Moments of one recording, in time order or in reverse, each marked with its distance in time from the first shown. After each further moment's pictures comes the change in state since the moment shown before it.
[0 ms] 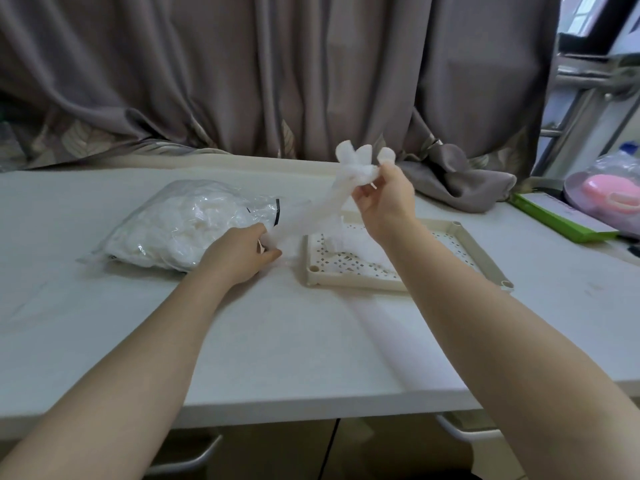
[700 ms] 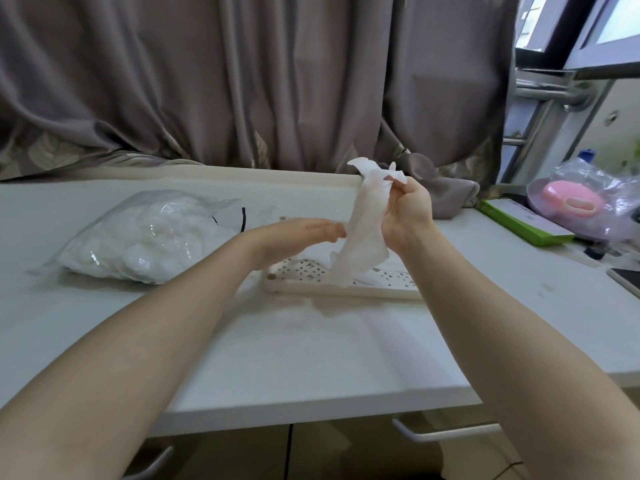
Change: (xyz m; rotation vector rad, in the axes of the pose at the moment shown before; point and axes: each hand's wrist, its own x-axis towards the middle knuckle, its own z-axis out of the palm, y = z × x) left_hand 0.012 0.118 0.006 -0.570 -0.580 0.275; right_hand -0.010 -0.066 -0.045 0.119 -0.125 0.095
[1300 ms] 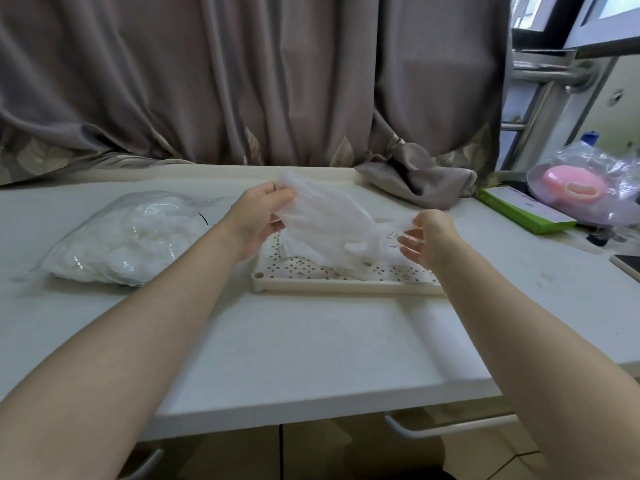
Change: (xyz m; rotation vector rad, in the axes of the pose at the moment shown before) left_hand 0.008 0.001 -0.011 -0.529 0.478 0.128; right_hand 0.006 -0.034 -0.073 -0.676 0.591 0.136
